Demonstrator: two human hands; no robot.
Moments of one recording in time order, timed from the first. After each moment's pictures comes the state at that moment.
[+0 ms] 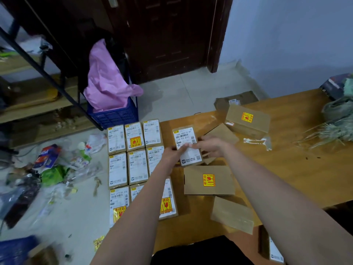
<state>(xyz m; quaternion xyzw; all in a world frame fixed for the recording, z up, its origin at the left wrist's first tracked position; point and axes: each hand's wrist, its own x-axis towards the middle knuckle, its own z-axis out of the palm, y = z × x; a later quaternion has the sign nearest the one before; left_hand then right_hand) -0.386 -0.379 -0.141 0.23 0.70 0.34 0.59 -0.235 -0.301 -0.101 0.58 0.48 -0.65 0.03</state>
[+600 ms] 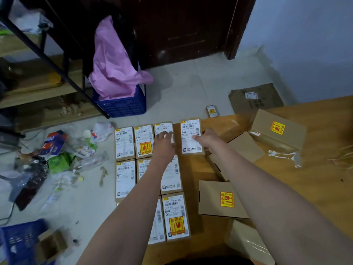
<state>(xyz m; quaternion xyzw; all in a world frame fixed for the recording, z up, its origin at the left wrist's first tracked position) -0.489 -0.302 -0.189 0.53 0.81 0.09 0.25 -0.333 -0.220 -0.153 0.67 0.49 -0.55 -0.02</state>
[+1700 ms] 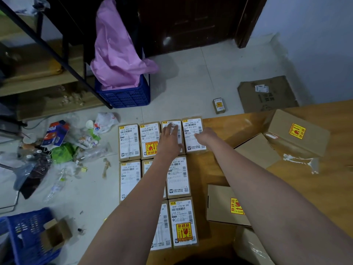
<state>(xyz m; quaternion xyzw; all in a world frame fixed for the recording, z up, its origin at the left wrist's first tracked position) -0.515 -0.277 -0.213 0.55 0.79 0.04 0.27 -0.384 -0.195 -0.194 0.68 0.55 -0.48 0.09</state>
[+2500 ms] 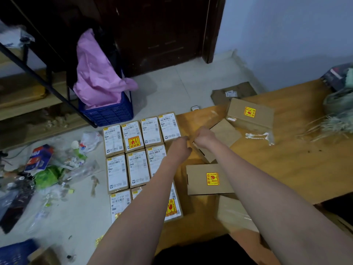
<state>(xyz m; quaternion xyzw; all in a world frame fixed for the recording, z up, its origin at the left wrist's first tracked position) -0.388 -0.335 -0.149 0.59 0.71 0.08 0.37 -0.279 -0.276 -0.130 0.69 0.60 -0.40 0.07</state>
